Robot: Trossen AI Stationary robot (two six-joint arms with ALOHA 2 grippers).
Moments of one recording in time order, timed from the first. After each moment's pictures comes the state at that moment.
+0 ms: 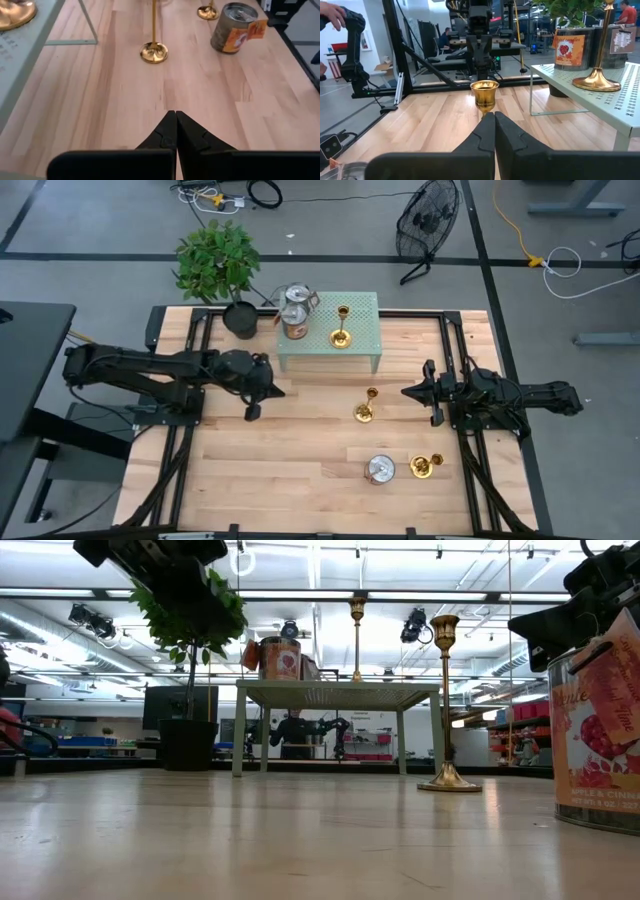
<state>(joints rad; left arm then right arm) 0.02 1.04 0.72 -0.26 0.07 0.01 0.01 0.01 0.02 0.02 -0.02 0.07</state>
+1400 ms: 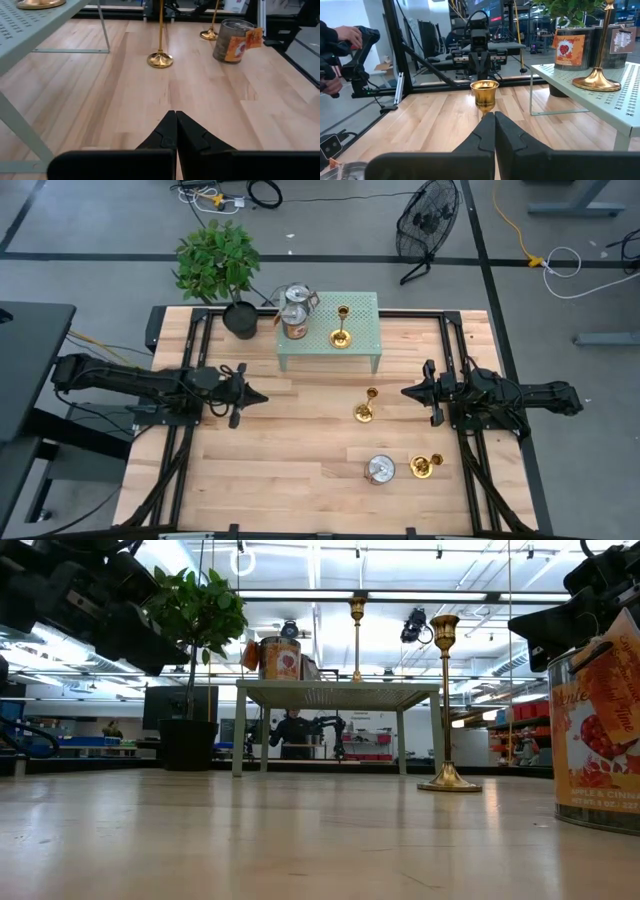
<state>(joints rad) -0.04 0.65 0.20 0.13 -0.03 -0.05 0.01 0.01 0.02 0.02 -0.02 0.07</state>
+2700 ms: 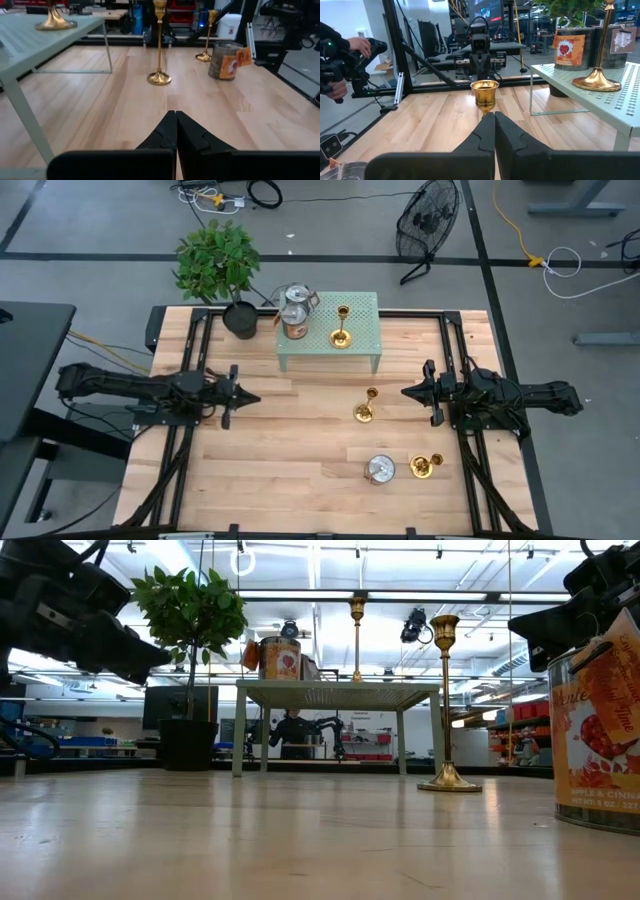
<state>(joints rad) -0.04 0.37 0.01 0.21 -0.03 -0.04 0.01 0.01 0.02 0.02 -0.02 0.07</state>
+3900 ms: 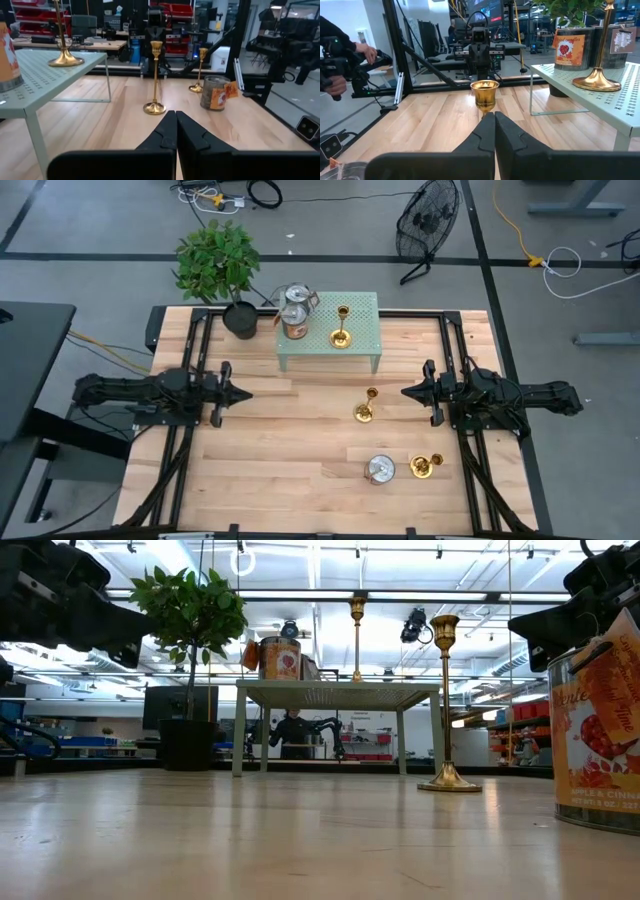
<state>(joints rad) -0.04 0.03 0.01 0.02 -0.02 -0.06 0.01 0.01 0.02 0.02 -0.02 0.07</state>
